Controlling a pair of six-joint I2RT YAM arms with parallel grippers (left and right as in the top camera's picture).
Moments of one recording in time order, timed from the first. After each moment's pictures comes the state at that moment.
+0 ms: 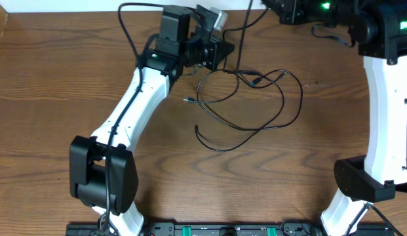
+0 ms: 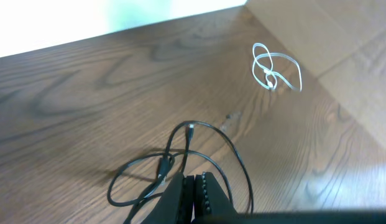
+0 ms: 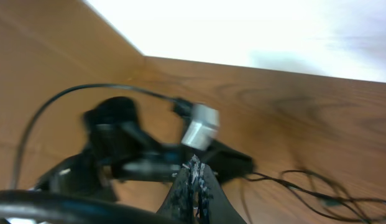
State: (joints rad) left arm -0.31 1.84 1.53 -0.28 0.68 -0.11; right arm 0.20 1.93 2.60 -1.25 -0.58 0.27
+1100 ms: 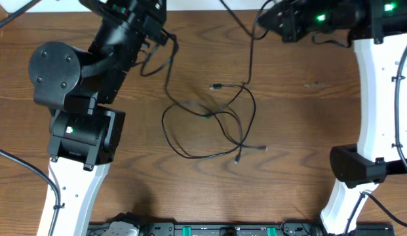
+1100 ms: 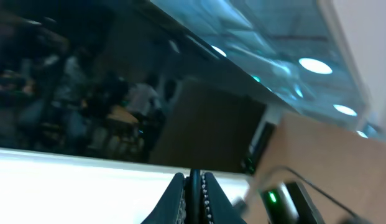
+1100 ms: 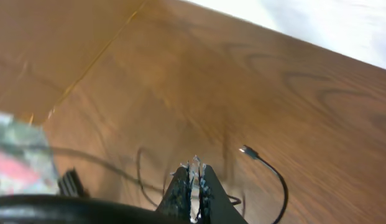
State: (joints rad) left arm -0.28 1.23 1.53 0.11 0.25 -0.58; right arm 0.18 2.03 2.60 -1.45 -0.74 -0.16
